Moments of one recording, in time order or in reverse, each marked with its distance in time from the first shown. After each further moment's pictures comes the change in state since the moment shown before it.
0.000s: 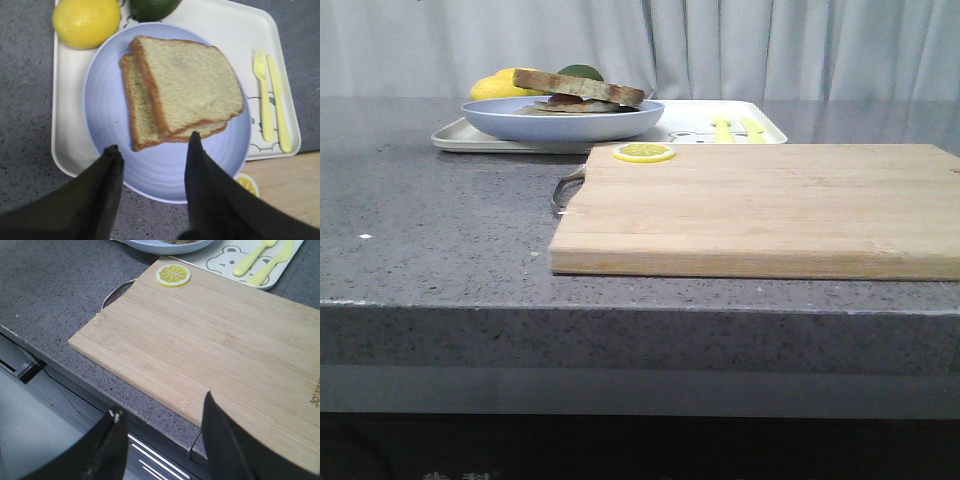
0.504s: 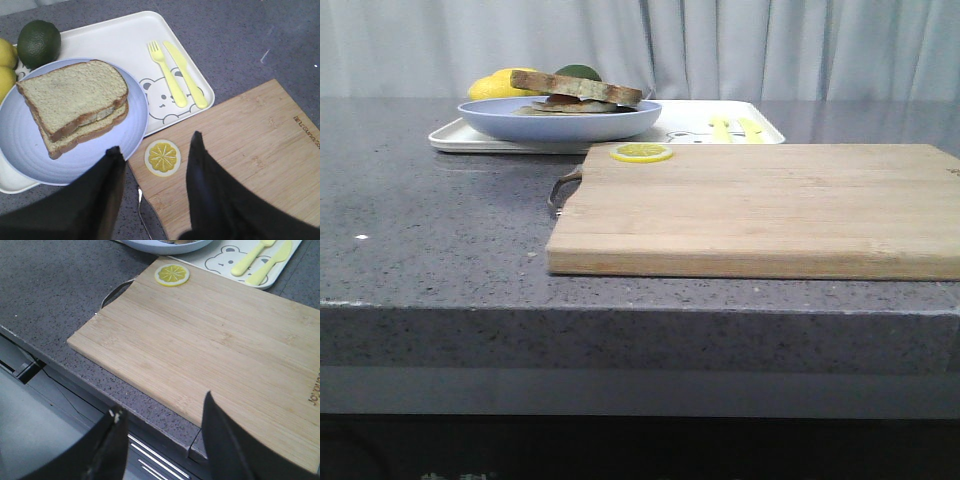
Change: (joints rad) left arm -0.361 -0.251 0.057 0.279 0.000 0.003; right arm 0.000 0.000 0.000 0.000 0.000 0.000
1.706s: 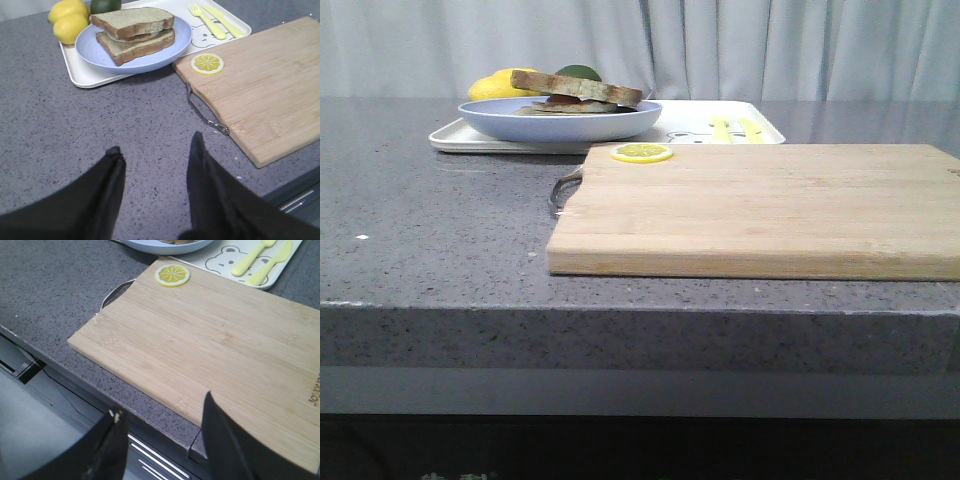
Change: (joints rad) left arm -0.007 -1.016 1.300 0.193 -0.530 0.002; right arm 0.000 0.000 0.000 0.000 0.000 0.000
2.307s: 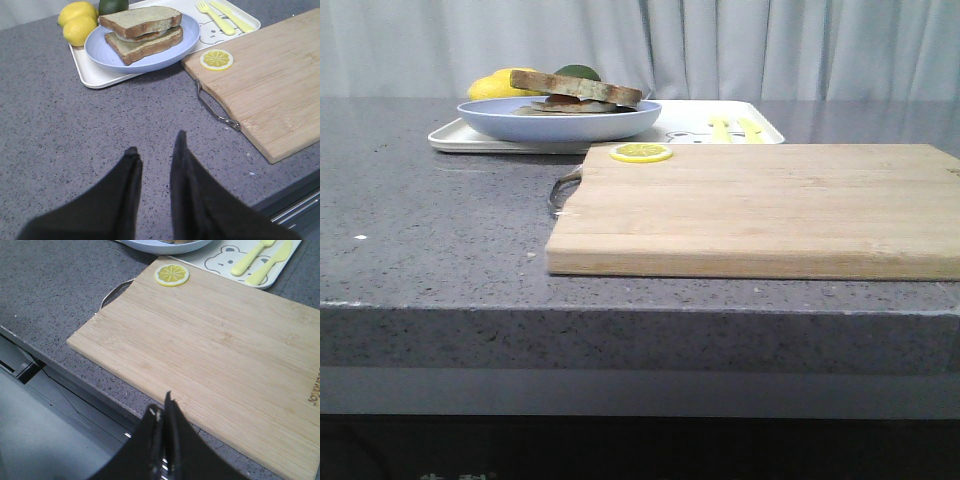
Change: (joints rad) left arm 0.000 -0.013 0.011 0.046 0.000 0.000; right arm 0.000 0.000 0.000 0.000 0.000 0.000
